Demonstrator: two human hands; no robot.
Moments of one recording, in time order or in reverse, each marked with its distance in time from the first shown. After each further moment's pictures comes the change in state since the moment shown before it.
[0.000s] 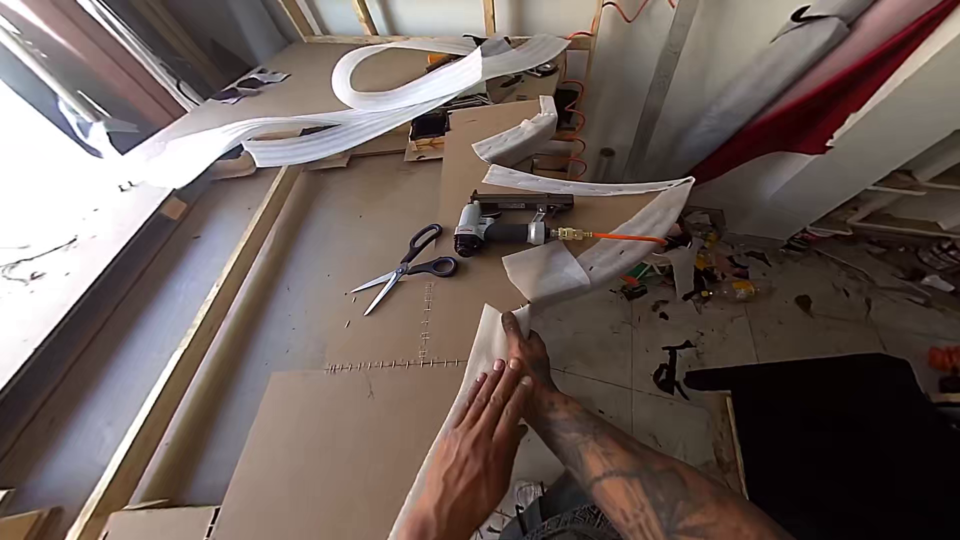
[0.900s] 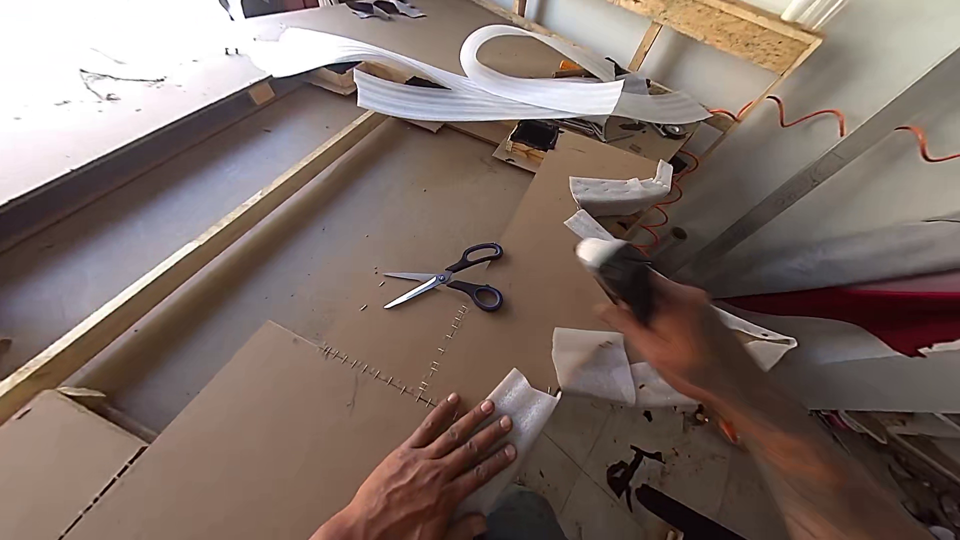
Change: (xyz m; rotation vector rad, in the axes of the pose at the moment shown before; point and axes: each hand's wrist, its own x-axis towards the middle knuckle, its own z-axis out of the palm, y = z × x) left_hand 0.004 -0.055 0.001 0.005 -0.193 -0.001; right_hand 0.070 -0.225 -0.103 -1.085 -0.237 -1.147
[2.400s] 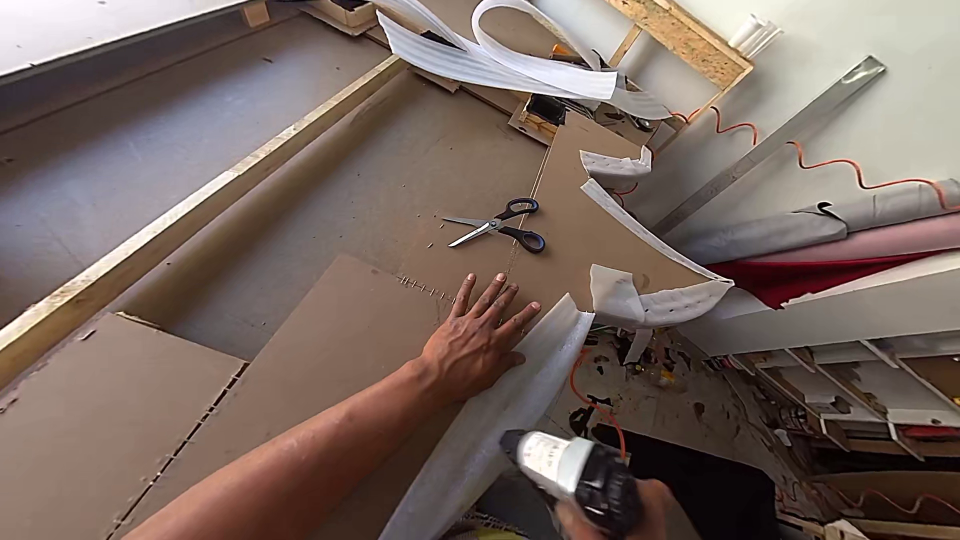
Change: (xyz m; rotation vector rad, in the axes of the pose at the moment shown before) left_hand -0.021 -0.058 -0.031 0.015 0.050 -0.185; right_hand -0.218 -0.256 0.064 0.192 -0.324 0.445
